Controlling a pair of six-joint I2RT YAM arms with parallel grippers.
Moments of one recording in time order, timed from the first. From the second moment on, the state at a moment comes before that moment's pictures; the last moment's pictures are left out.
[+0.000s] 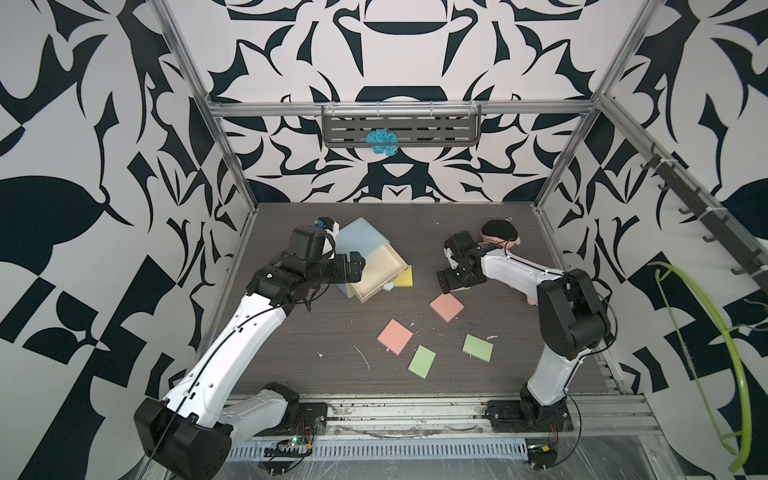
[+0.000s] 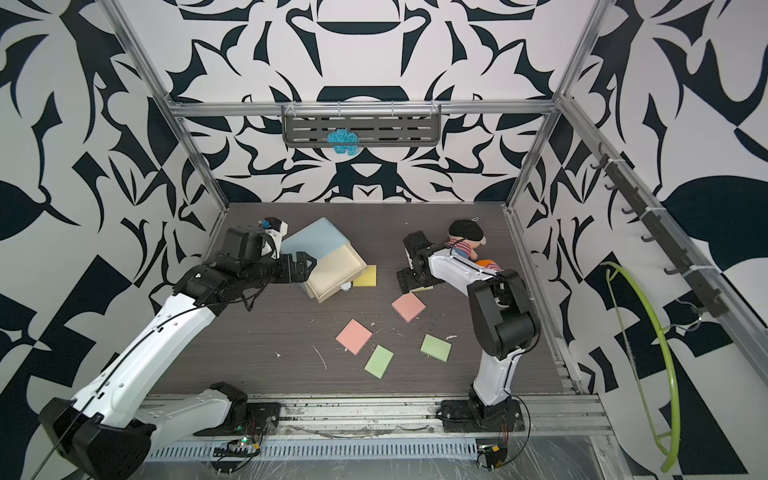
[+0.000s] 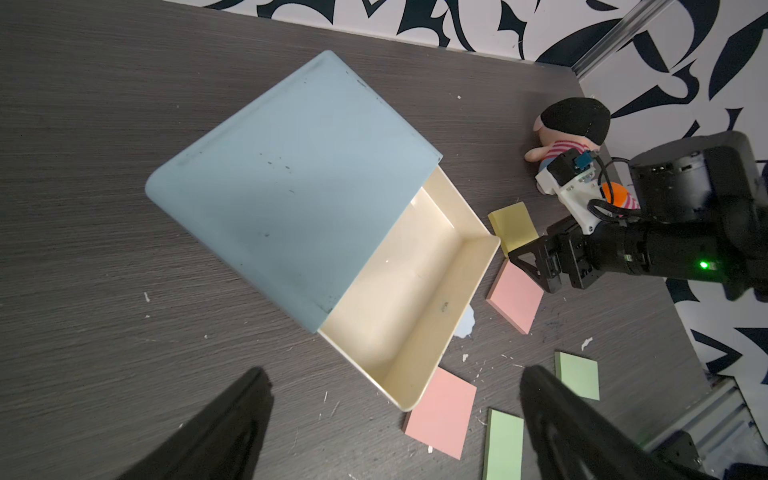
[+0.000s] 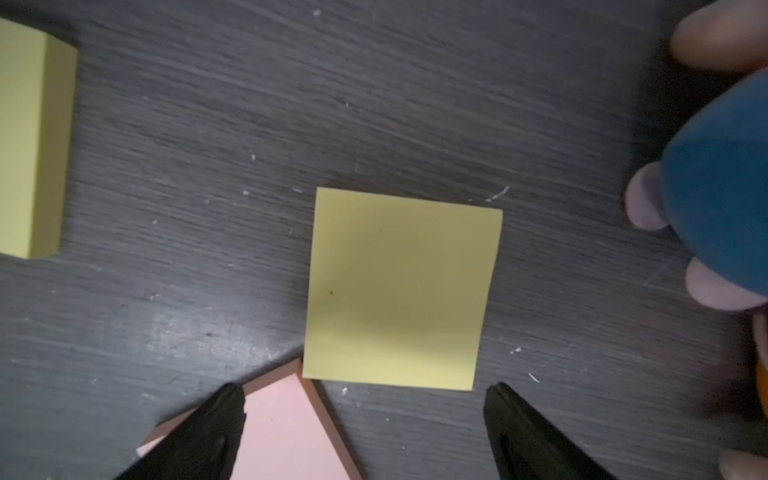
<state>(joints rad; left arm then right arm) -0.45 1.13 1.15 -0.72 0.12 -0.35 0.39 1.82 1.22 -0.66 0.08 0.11</state>
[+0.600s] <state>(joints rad) -0.45 1.14 1.15 -0.69 0.16 -0.32 0.35 1.93 1.28 -0.67 0.08 0.10</state>
